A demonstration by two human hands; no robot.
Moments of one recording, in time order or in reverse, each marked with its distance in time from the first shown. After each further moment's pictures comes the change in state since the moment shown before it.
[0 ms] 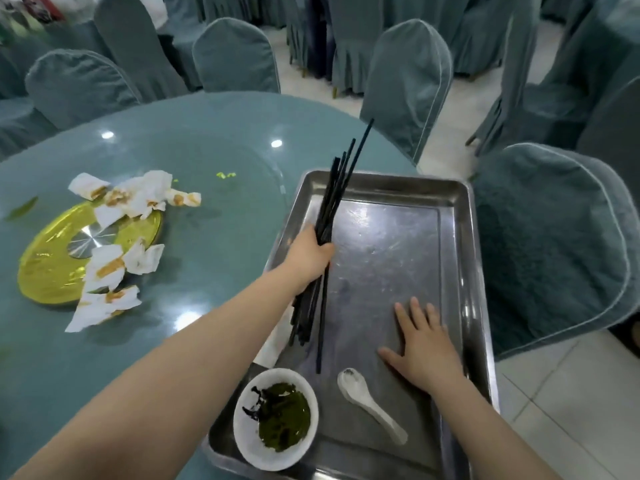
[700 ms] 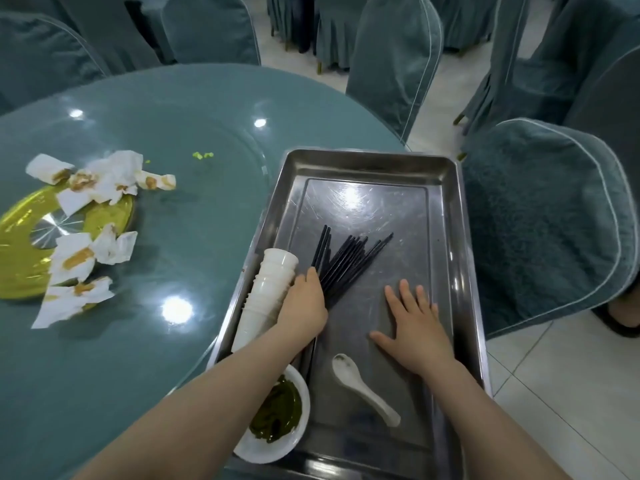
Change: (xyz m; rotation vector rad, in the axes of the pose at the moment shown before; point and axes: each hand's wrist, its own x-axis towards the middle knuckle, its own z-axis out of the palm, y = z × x) left_hand -0.039 -0.064 0.060 0.631 -0.143 0.015; right_hand 0.005 0.005 -0.001 0.024 -0.014 -0.010
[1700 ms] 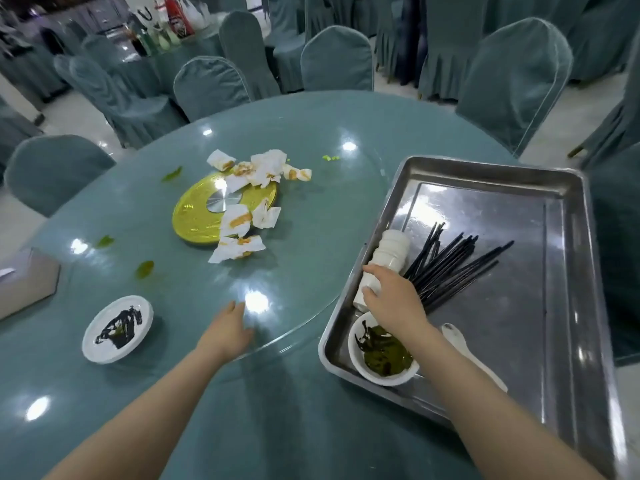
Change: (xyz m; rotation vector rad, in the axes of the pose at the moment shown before) left_hand -0.182 -0.284 -0.055 -0.036 0.050 -0.419; right_hand -0.053 -0.215 -0.015 0.554 0.117 -0.333
